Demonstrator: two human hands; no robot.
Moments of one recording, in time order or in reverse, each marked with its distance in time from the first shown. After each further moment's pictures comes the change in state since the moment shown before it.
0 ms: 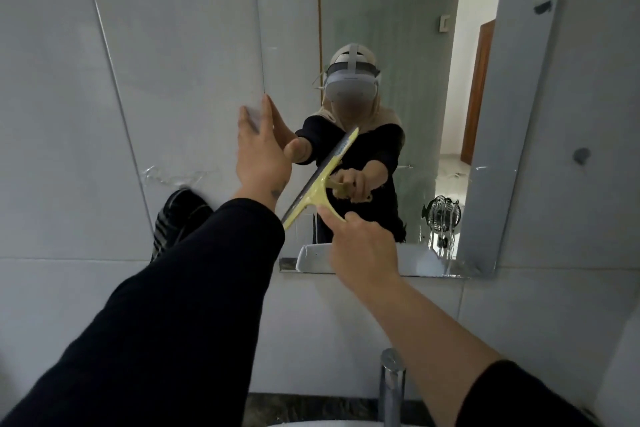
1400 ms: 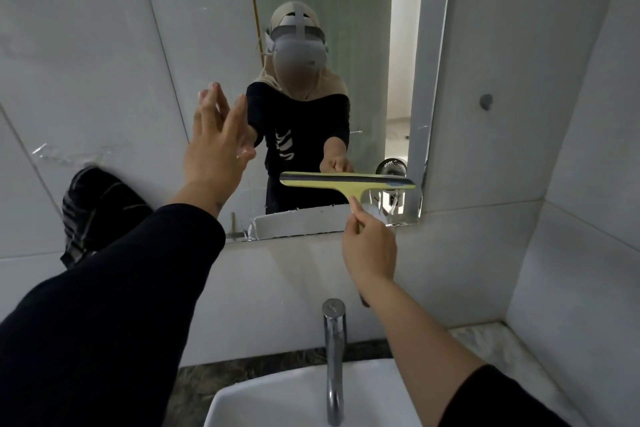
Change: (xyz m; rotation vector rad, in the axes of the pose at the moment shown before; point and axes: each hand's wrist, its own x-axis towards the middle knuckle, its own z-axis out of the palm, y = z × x) left_hand -0.049 -0.001 0.035 0.258 -0.051 0.477; right_hand -0.068 0.087 0.037 0.641 0.248 0.673
